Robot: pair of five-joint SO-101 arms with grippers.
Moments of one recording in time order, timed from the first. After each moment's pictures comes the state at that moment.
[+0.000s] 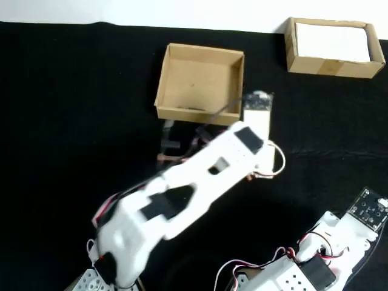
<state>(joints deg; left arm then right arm) 44.0 35.8 -25.0 69.8 40.8 47.0 -104.4 90.3 58.7 15.3</state>
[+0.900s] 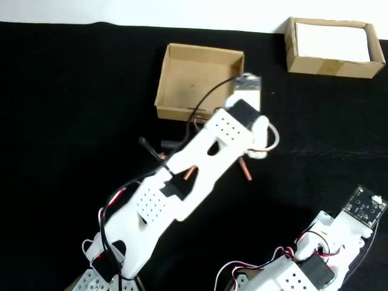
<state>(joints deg) 37.2 51.3 -58.2 94.5 40.8 44.8 -104.4 92.8 58.7 15.3</state>
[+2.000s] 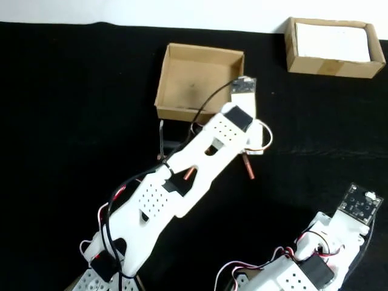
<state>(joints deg) 35.7 59.5 -53.6 76.9 38.5 44.8 -104.4 92.9 58.7 20.3</state>
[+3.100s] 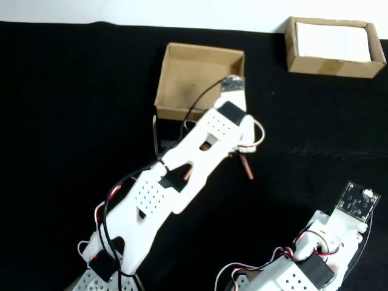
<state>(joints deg) 32.6 60.0 -53.7 82.2 39.8 43.0 -104.4 92.6 60.5 20.3</state>
